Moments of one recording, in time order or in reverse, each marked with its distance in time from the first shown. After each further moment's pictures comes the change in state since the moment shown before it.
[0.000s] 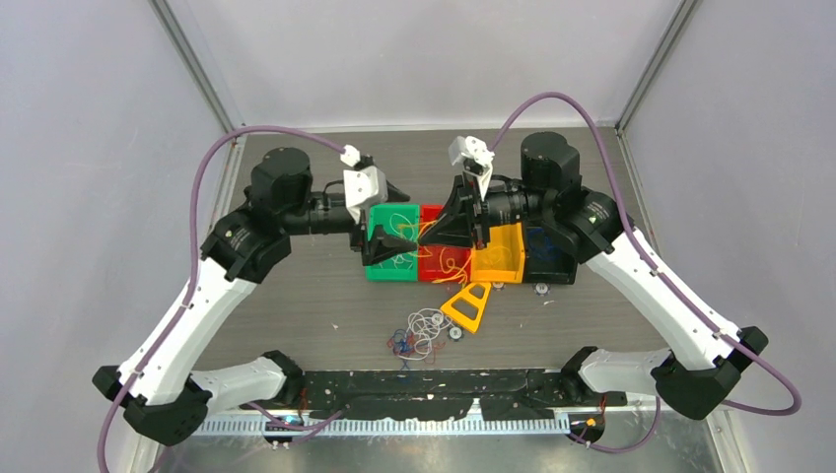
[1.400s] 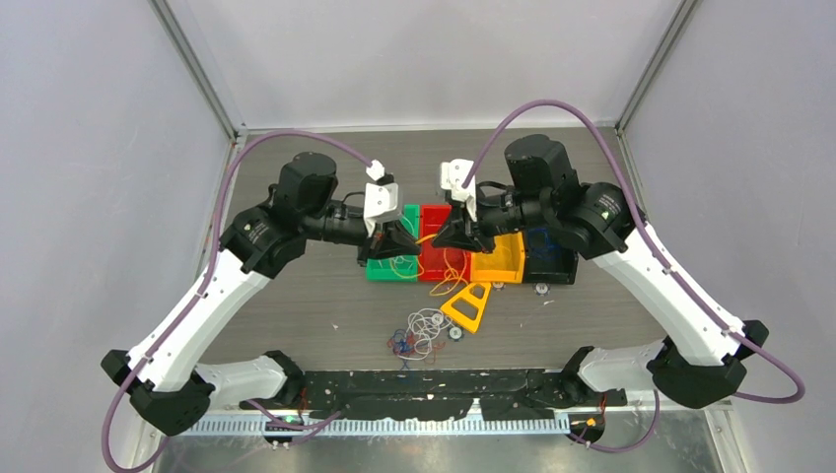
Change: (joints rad) left arm -0.066 0.066 -0.001 -0.141 0.082 0.060; right arm 0.105 0.049 0.213 -0.469 0.322 -0.446
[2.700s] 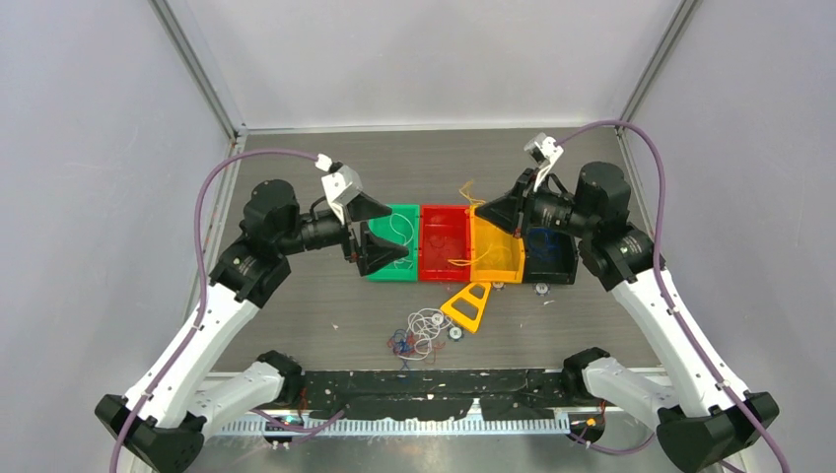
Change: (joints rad) left arm 0.178 -0.229 -0.376 0.467 -0.087 -0.438; right arm -0.425 -0.302 -0.579 0.604 -0.053 0.653
